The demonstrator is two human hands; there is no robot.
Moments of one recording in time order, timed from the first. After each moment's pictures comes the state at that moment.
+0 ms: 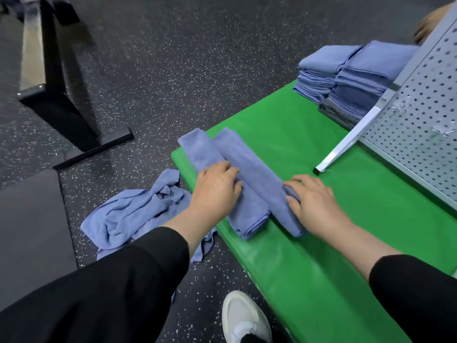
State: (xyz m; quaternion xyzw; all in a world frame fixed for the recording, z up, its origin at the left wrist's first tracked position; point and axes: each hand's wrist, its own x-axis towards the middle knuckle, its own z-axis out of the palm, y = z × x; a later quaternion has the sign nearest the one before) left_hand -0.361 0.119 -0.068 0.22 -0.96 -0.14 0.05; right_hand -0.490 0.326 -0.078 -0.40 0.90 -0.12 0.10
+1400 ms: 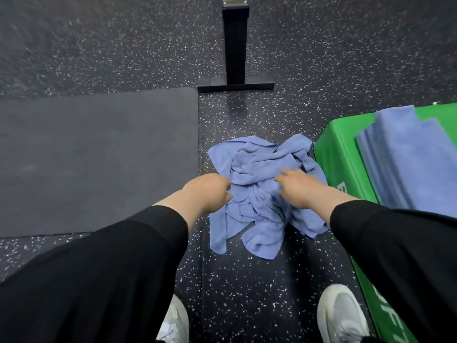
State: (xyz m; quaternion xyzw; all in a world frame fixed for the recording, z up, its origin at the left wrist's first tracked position) left_hand -0.003 -0.051 -0.114 0.40 -0.86 -0.20 -0.23; right_hand -0.245 0.024 -0.162 -0.63 0.71 0.20 0.25
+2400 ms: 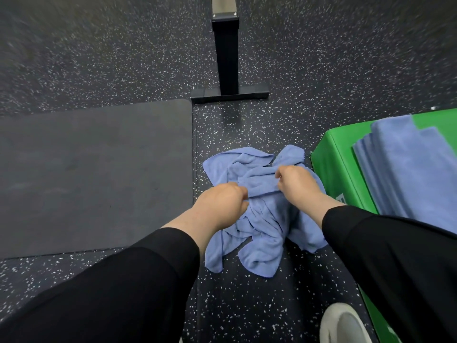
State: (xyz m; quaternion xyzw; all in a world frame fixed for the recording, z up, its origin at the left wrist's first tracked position) left_hand -0.047 -0.042 -0.111 0.39 -0.89 -0.20 -0.16; right_hand -0.267 -0.009 -0.182 -0.55 0.81 -0.01 0.20
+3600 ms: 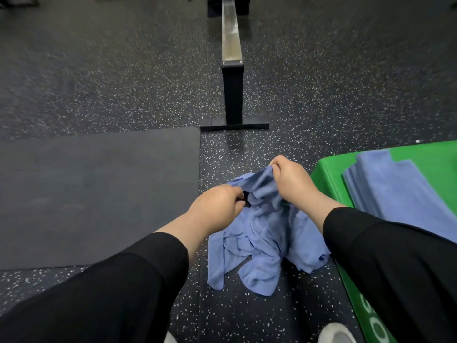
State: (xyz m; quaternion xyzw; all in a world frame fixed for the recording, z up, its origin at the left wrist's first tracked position) left_hand -0.035 -0.048 -0.047 0.43 -0.87 -0.22 -0.05; right_hand -0.248 -0.022 -0.072 -0.53 0.79 -0.21 0.21
